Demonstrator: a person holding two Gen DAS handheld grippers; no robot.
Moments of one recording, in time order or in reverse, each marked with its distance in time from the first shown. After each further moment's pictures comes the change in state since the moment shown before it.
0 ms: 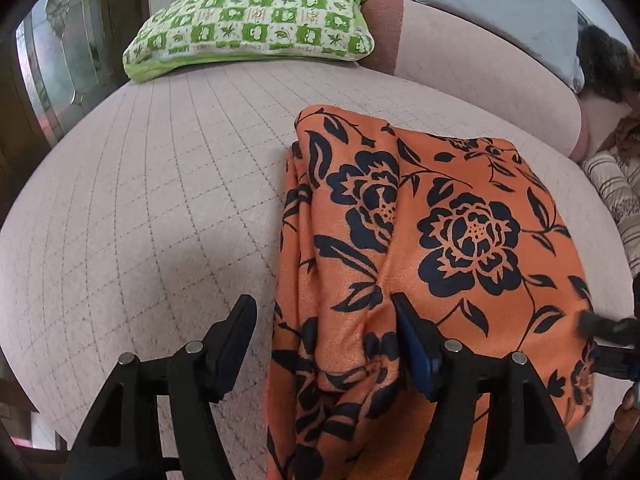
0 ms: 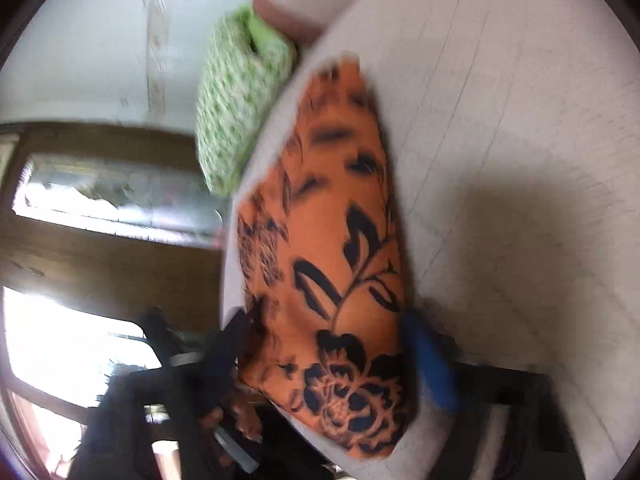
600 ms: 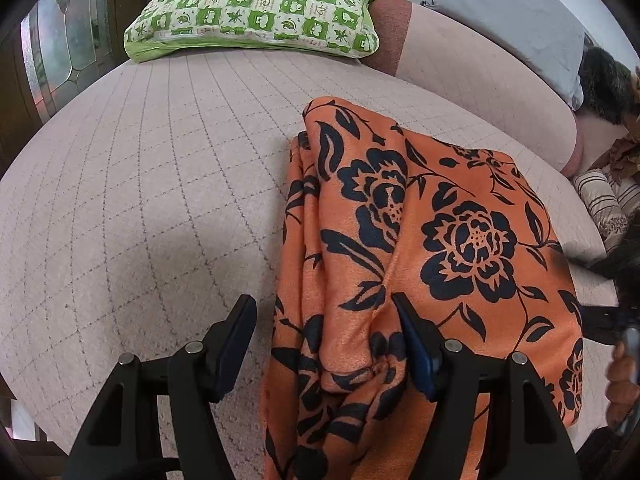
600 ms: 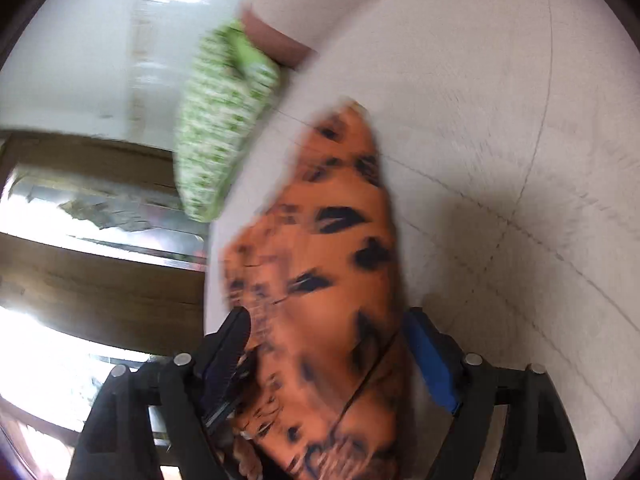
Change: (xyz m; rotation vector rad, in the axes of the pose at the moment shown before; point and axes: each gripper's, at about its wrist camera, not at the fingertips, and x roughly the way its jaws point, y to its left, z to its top) left arm 0.002 0.004 -0.002 -0.073 0.019 -0.076; right arm 0.012 -0.007 0.046 0.060 -0.036 -0.036
